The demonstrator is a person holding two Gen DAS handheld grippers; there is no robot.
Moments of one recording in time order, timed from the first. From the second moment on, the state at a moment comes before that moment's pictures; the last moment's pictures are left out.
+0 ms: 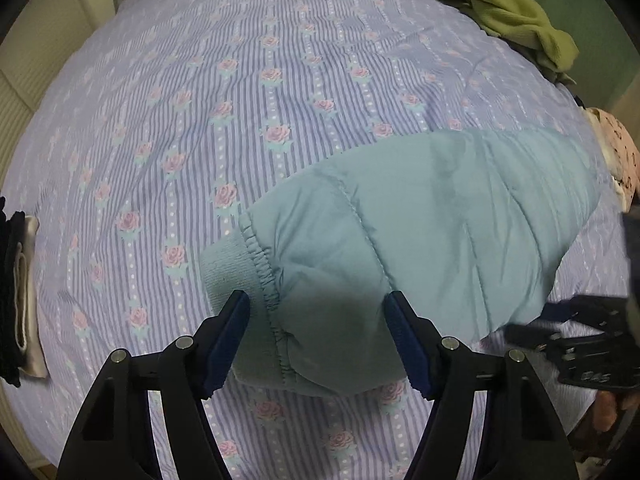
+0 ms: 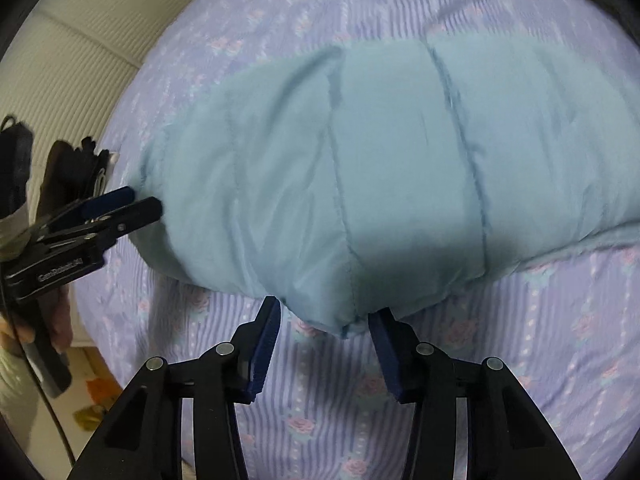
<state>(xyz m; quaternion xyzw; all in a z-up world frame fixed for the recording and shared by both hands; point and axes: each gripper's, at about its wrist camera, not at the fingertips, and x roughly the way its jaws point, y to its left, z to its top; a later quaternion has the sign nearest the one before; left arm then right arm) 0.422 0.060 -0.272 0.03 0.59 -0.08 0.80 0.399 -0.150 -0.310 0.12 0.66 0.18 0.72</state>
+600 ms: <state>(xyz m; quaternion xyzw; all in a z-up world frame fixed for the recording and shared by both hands) 0.432 0.064 -0.292 0.06 0.62 -0.06 0.78 0.377 -0.128 -0.298 0.09 0.65 0.16 0.74</state>
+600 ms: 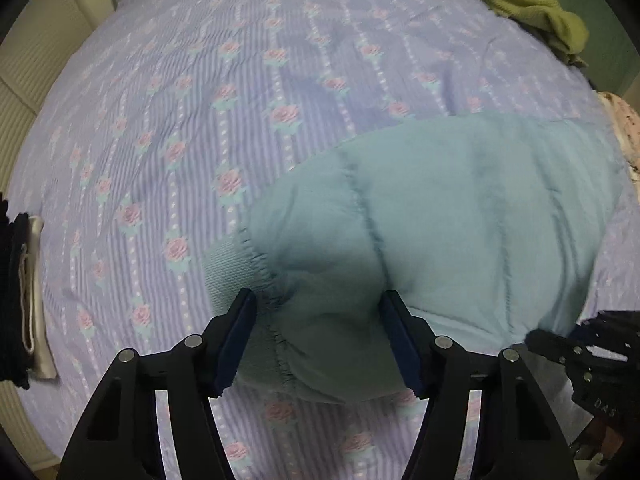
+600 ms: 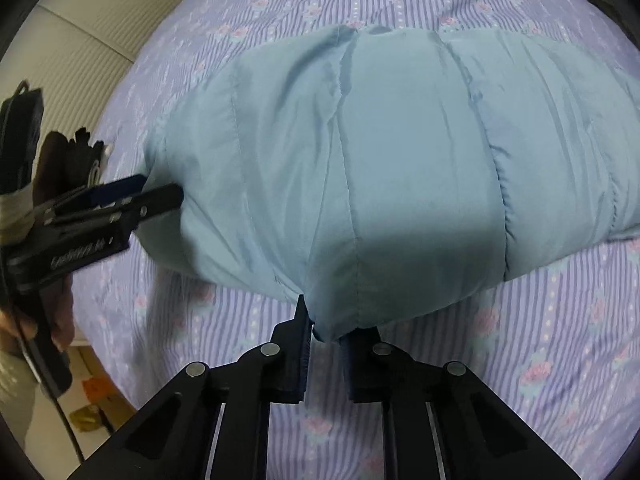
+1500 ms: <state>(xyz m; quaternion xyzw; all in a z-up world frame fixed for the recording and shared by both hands) 0.412 -0.111 -0.190 0.07 0.50 -0.19 0.84 0.393 -0.364 -0.202 0.17 0.49 -0.06 0.85</state>
